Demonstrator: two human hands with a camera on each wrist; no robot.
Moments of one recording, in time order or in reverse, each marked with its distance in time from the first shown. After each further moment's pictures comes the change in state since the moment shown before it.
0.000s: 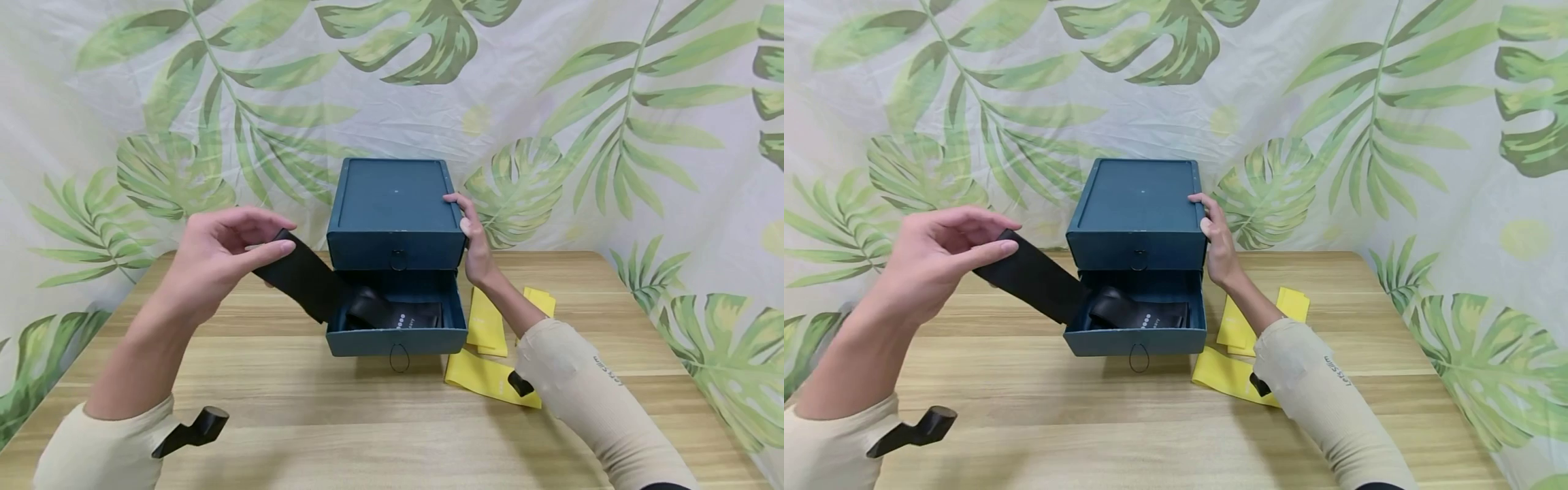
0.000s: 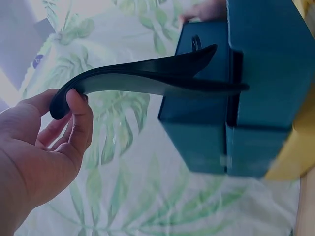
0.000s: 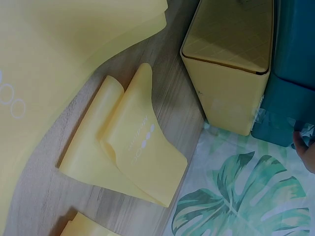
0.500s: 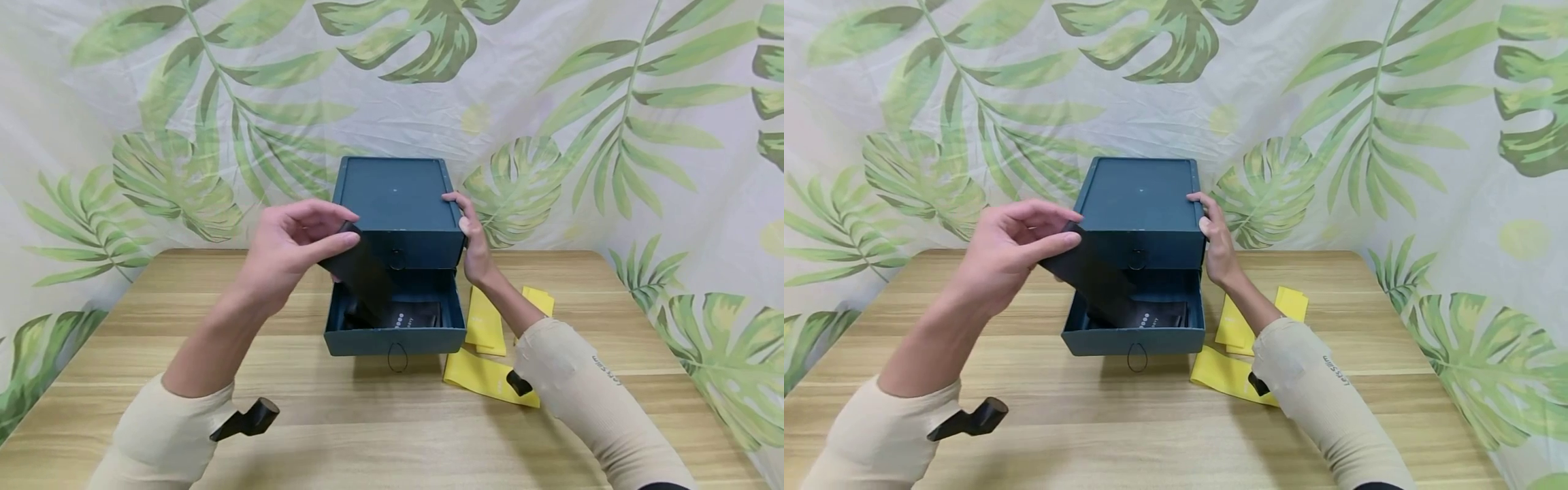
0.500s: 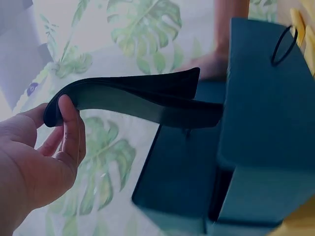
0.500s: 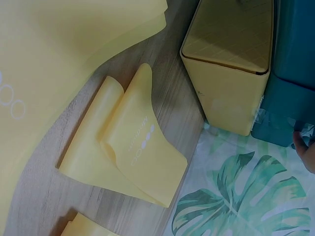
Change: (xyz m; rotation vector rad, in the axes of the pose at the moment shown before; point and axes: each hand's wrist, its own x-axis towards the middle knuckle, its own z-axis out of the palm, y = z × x) left_hand 0.025 -0.006 0.062 -0.113 -0.028 -0.039; right_hand 0.000 0.002 -0.001 -0.008 0.003 0.011
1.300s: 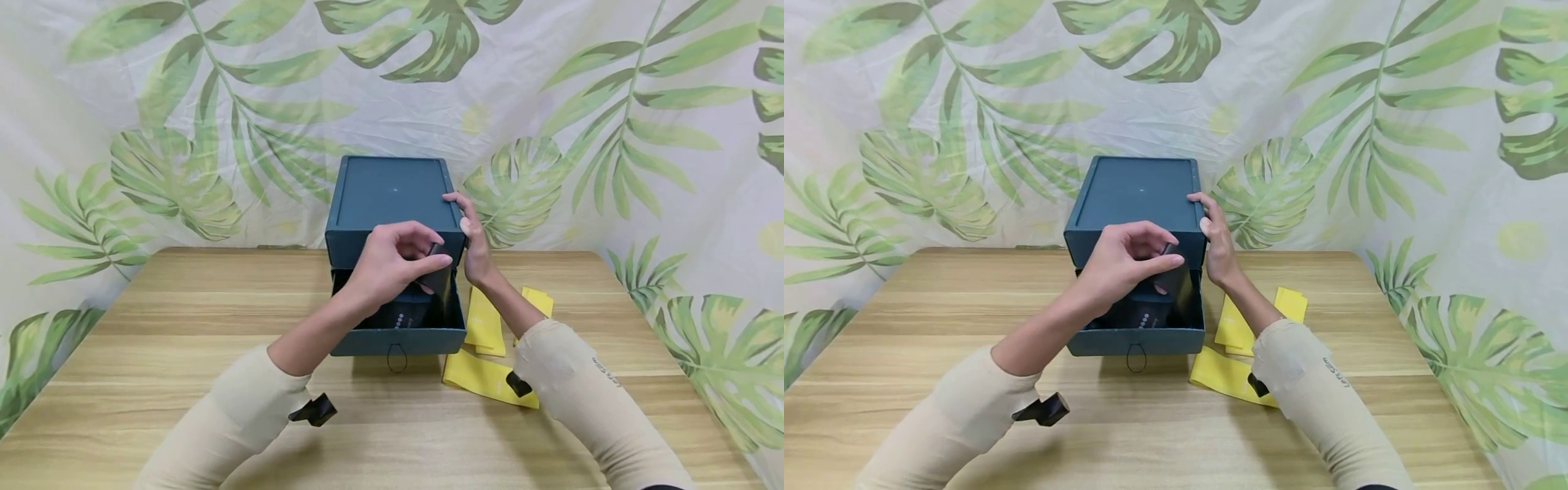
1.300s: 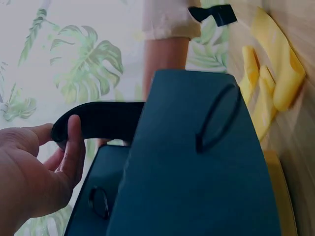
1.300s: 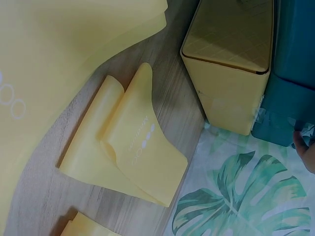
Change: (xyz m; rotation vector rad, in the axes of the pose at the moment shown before) left_hand 0.029 -0.043 0.085 0.196 -0.104 -0.105; right_hand 0.001 -0.001 0.001 0.047 -0.013 0.006
